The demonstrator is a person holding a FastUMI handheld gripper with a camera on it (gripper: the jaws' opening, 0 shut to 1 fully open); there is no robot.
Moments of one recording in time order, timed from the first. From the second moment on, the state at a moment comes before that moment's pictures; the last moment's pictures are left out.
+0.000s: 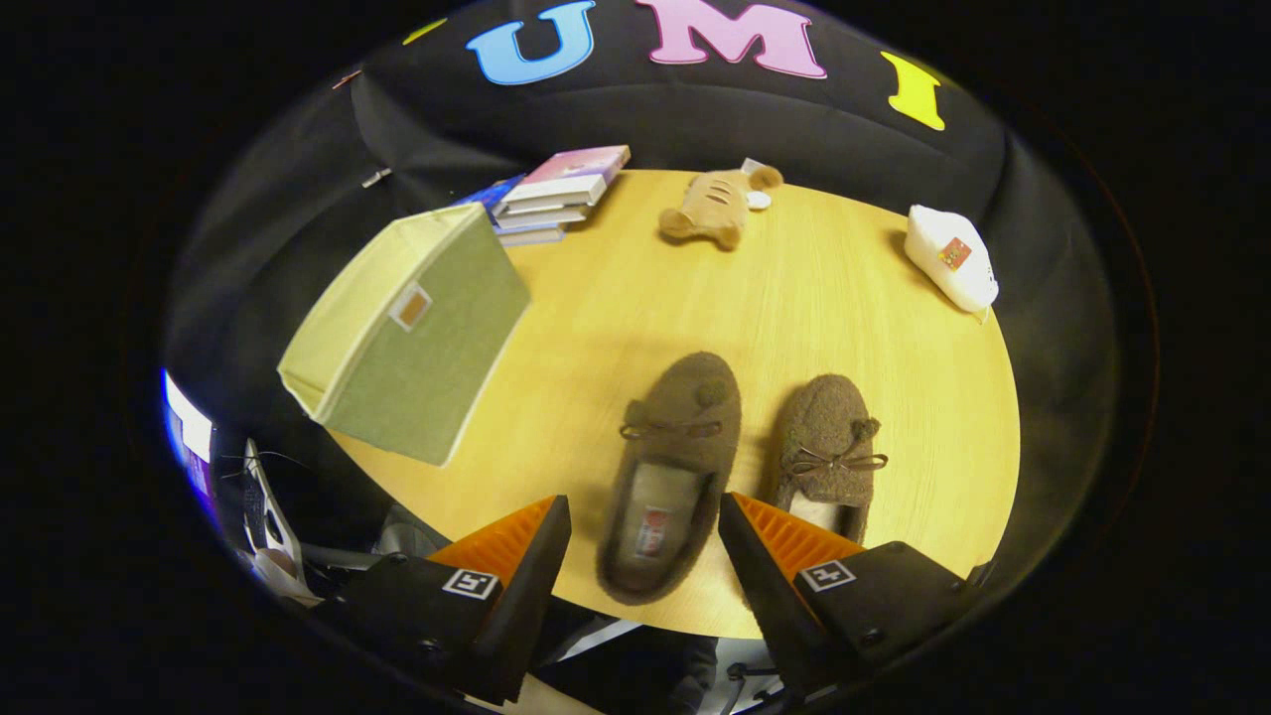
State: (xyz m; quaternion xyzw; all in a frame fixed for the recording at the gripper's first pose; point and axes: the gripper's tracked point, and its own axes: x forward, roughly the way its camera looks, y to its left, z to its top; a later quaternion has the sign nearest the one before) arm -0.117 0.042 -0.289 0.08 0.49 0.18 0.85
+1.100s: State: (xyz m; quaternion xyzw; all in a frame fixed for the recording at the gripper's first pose) arm -0.083 0.025 -0.353 0.14 0.55 0.06 0.82
